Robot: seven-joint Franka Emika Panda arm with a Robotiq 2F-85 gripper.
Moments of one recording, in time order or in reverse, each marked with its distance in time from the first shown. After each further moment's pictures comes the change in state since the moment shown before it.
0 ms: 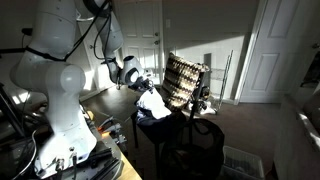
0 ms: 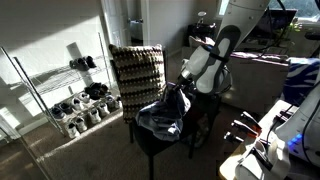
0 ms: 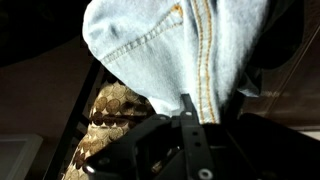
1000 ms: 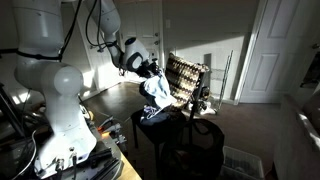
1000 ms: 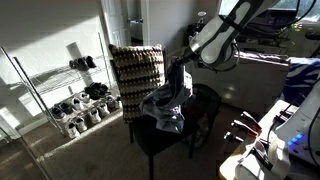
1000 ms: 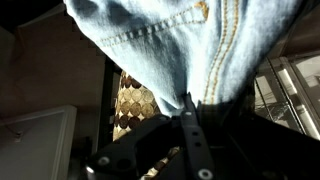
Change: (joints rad) arm -0.134 -0.303 0.009 -0.078 0.037 -0.003 0.010
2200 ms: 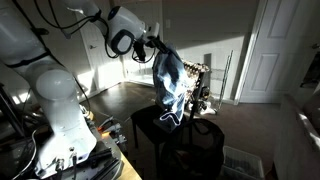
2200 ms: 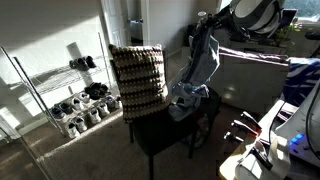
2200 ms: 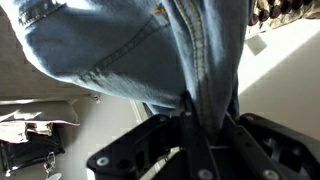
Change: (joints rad) arm -0.335 -0.569 0.150 -0.251 0.213 -0.001 0.067
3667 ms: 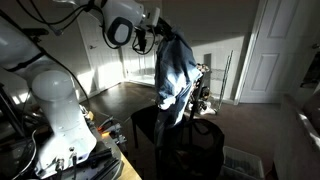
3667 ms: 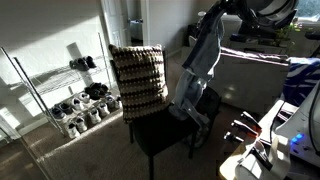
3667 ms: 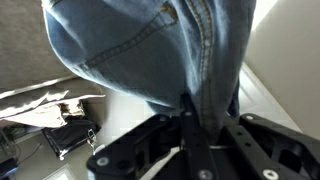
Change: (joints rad) arm -0.077 -0.158 -0.051 0.008 0.016 -0.008 0.159
